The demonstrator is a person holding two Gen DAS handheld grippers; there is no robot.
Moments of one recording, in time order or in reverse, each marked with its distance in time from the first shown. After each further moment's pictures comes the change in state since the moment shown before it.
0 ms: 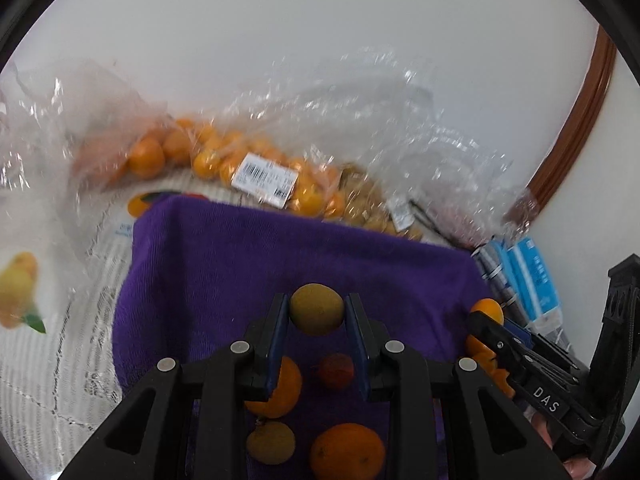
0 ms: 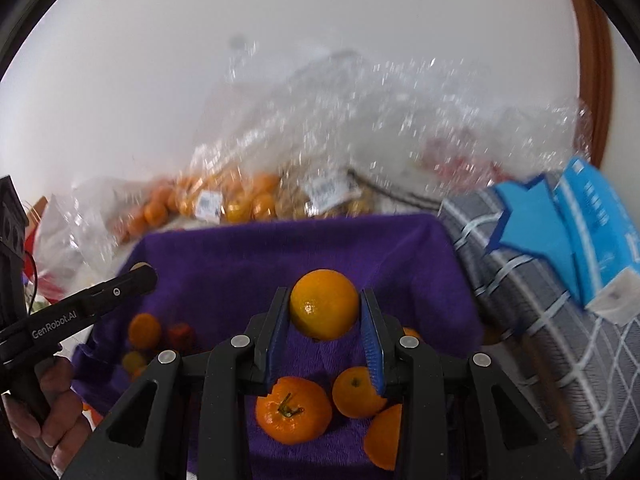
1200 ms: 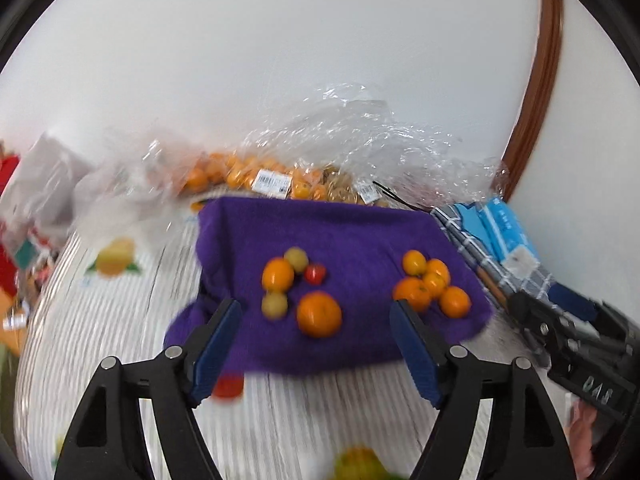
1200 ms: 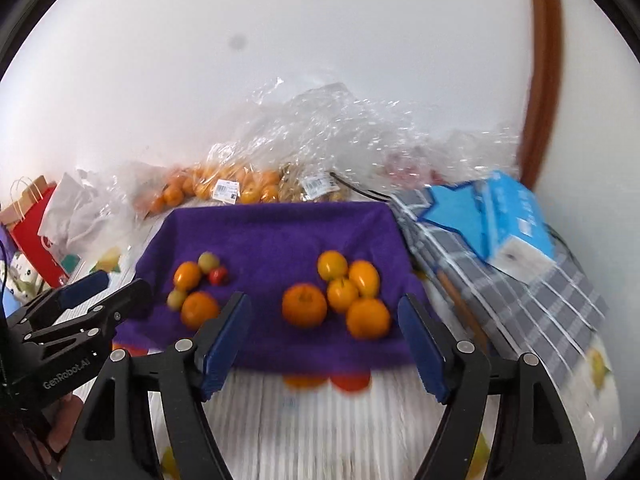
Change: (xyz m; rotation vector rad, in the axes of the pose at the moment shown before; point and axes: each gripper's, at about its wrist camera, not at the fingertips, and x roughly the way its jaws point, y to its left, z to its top) left arm -0.145 -0.048 -0.065 0.116 -0.058 0.122; right arm -0.158 0.032 -0.042 -0.037 -0.040 -0.163
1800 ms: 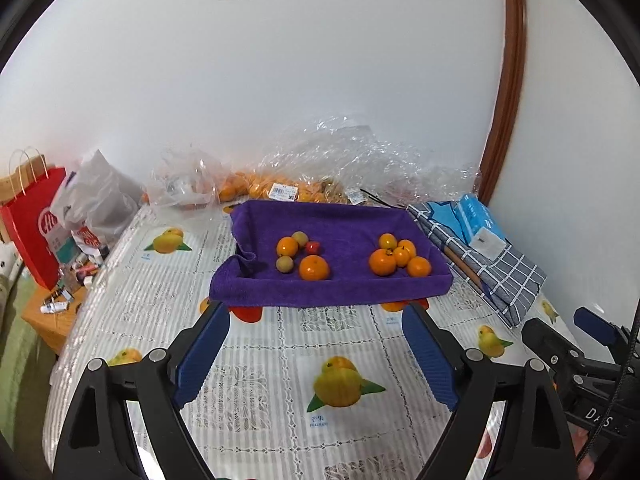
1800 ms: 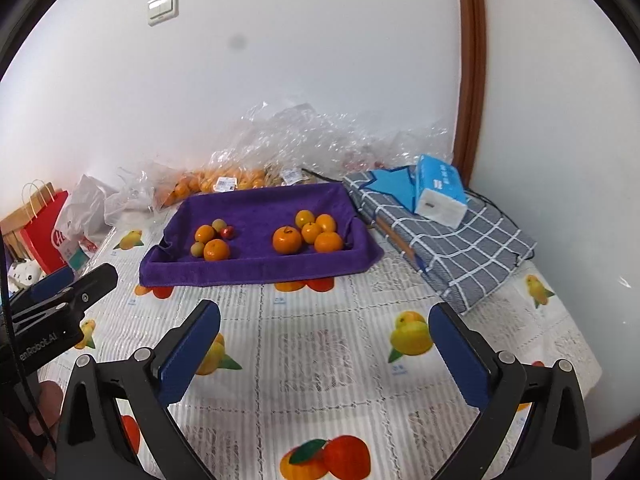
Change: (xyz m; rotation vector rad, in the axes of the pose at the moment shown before) left arm -0.119 -0.031 -0.059 0.062 -0.111 0.070; right arm -0.123 -0.011 -0.079 0.072 -0.064 -0.049
